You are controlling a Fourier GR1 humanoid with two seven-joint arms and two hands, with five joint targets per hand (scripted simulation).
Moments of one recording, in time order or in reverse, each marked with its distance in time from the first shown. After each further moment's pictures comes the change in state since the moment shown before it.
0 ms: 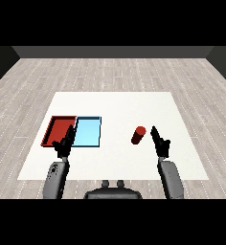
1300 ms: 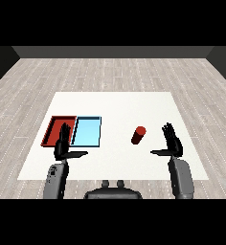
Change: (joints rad) left arm 0.033 -0.042 0.041 -0.045 -0.007 -0.032 -0.394; right arm -0.044 -0.077 -0.207 0.130 -0.193 0.291 -0.369
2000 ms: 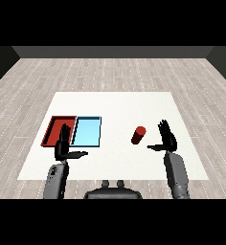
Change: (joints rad) left arm 0.007 -0.005 0.002 0.003 -0.004 -0.004 -0.005; right arm -0.119 0.022 -0.010 0.164 0.003 -0.010 -0.029
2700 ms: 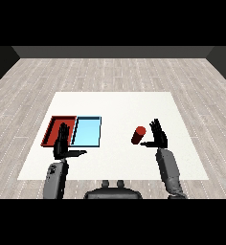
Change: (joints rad) left arm -0.029 0.007 0.034 0.042 0.044 -0.028 -0.016; right arm -0.105 0.053 0.023 0.176 -0.012 -0.030 -0.030
